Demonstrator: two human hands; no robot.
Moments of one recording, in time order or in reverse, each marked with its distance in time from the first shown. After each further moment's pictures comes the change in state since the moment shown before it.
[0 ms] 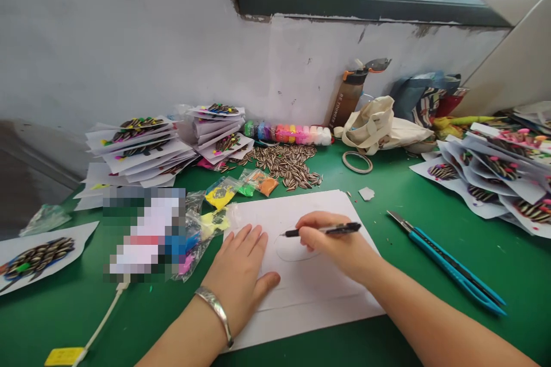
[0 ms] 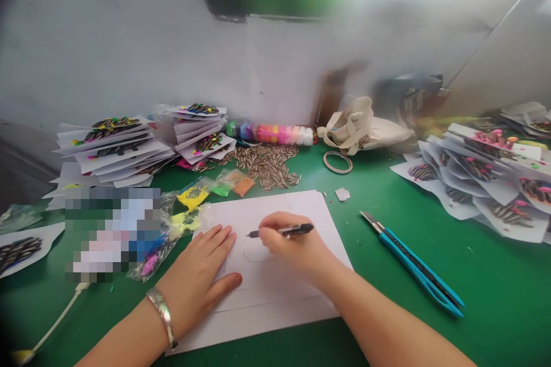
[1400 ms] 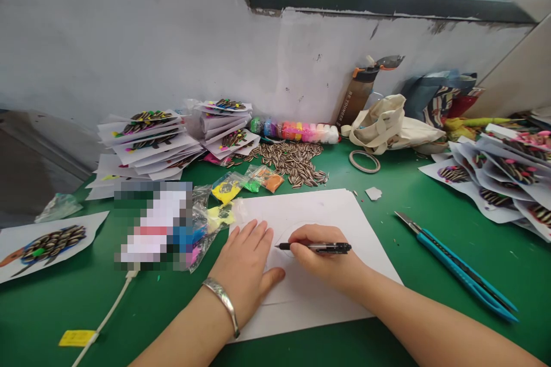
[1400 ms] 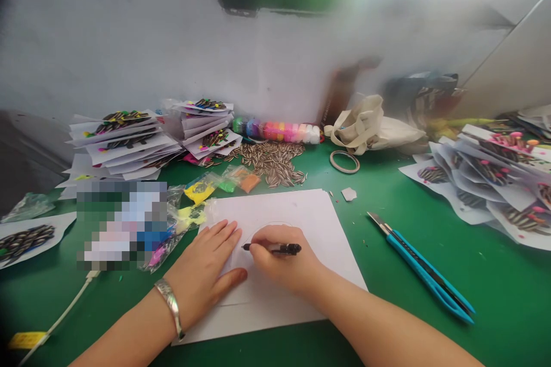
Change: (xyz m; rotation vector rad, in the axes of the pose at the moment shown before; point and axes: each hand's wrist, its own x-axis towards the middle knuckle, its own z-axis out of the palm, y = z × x) left_hand -0.001 -0.004 0.015 -0.061 0.129 0.025; right_hand -0.003 0.013 0.029 -0.254 -0.014 -0.226
